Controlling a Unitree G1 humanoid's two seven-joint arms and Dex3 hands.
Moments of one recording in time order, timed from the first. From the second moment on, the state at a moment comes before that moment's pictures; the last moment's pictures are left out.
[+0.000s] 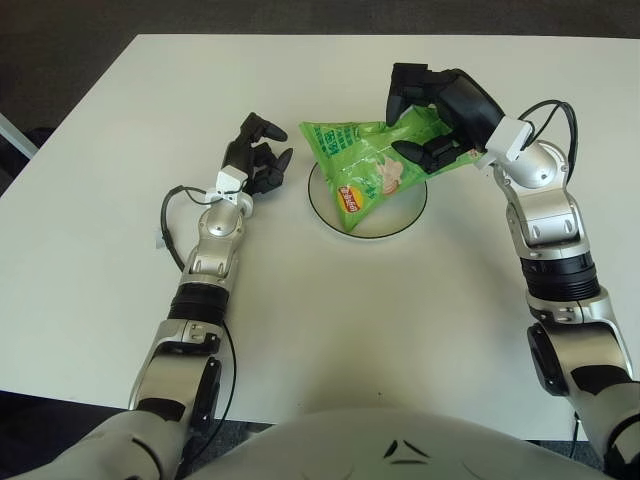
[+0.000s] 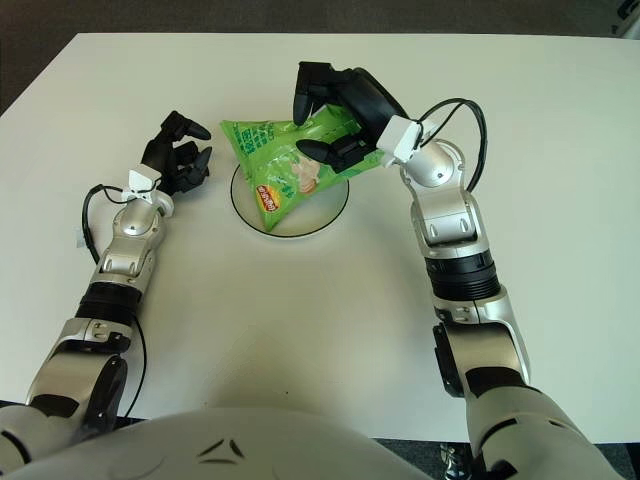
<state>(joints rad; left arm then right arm) -0.40 0.16 0.00 0.37 0.07 -0.26 0.01 -0.61 -0.40 0.09 -0.13 -0.03 0.02 0.51</state>
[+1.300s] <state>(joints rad) -0.39 0.16 0.00 0.35 0.09 -0.25 0.03 -0.63 -0.45 0.11 -0.07 0.00 -0.04 0.66</state>
